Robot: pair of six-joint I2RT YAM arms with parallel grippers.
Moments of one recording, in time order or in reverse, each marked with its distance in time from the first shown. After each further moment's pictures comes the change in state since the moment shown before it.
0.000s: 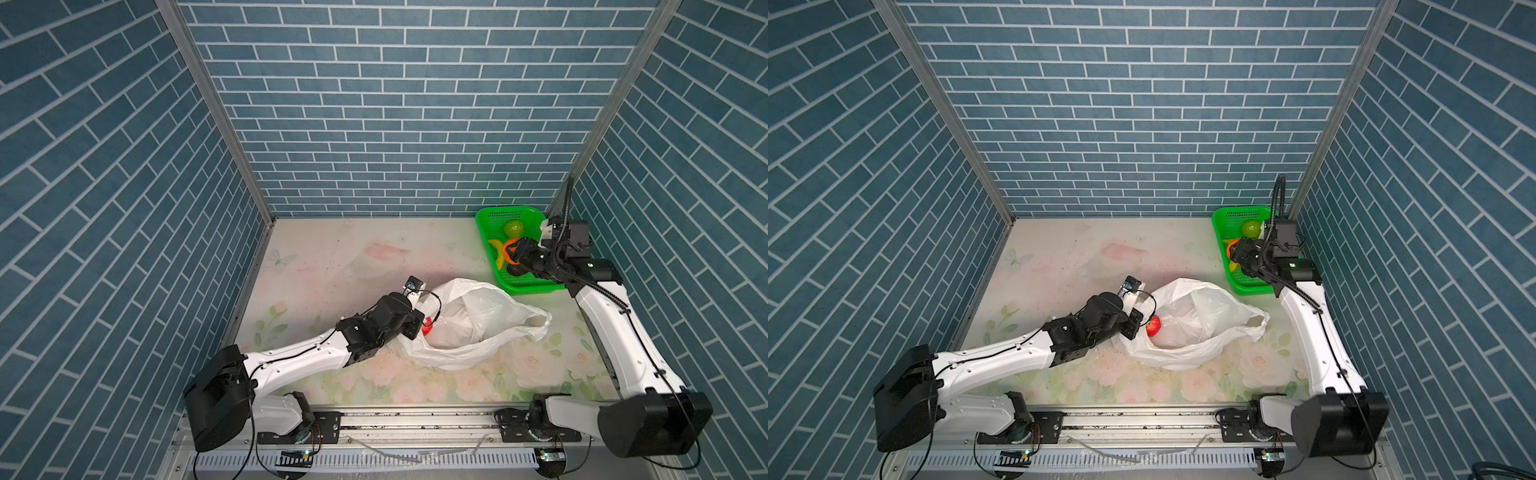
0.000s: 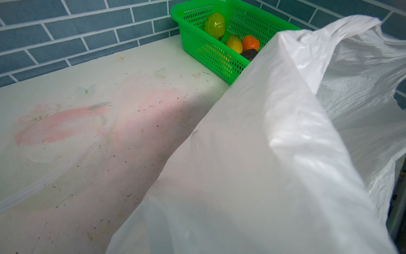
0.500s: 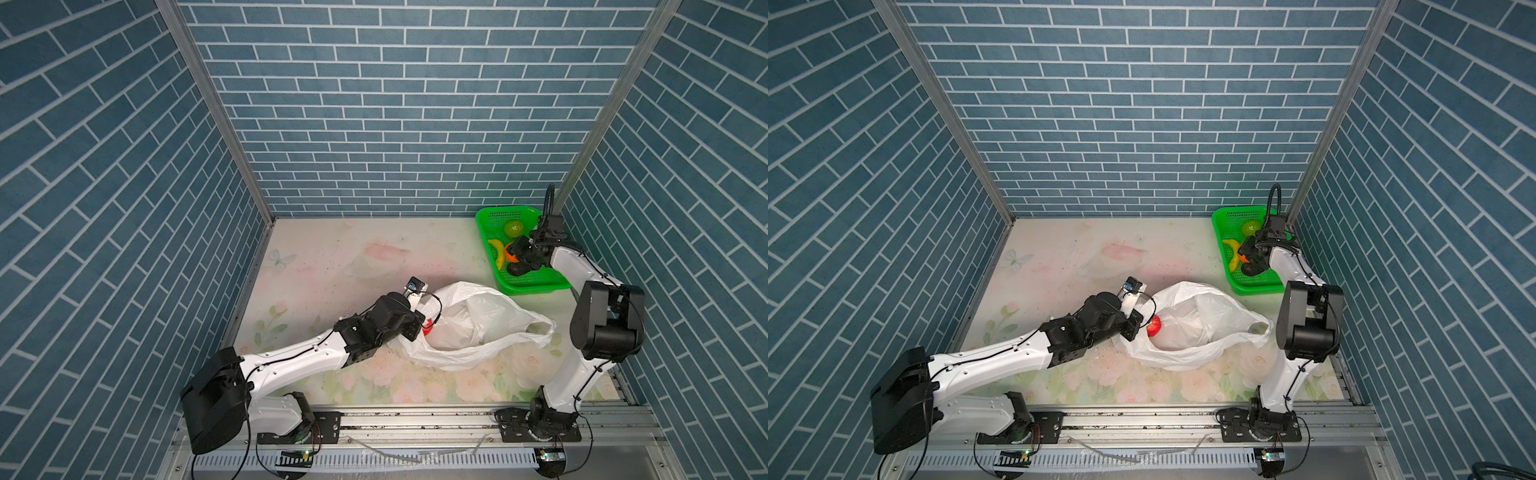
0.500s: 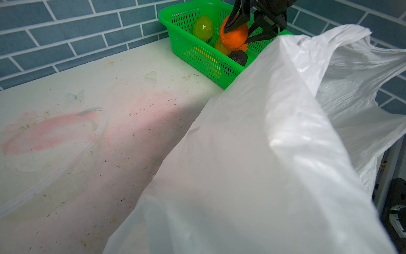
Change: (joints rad) left arm 0.000 -0.015 -0.001 0.001 0.046 0.024; right arm -0.118 0.559 0.138 0.242 0.011 -0.032
